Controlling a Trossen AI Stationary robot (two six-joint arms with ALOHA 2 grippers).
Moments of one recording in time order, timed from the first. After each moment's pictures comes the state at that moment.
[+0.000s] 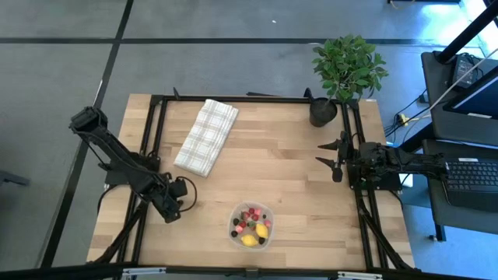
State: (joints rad) left arm -0.75 1.20 0.62 -0.79 -0.15 -1.15; right arm 0.00 0.00 0.16 -0.48 0.27 -0.01
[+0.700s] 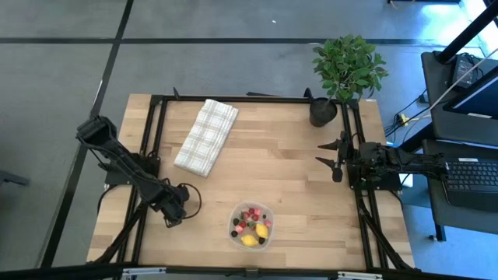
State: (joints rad) left arm -0.75 1.41 0.63 -0.75 0.02 -1.20; right arm 0.00 0.00 0.16 -0.48 0.27 -0.01
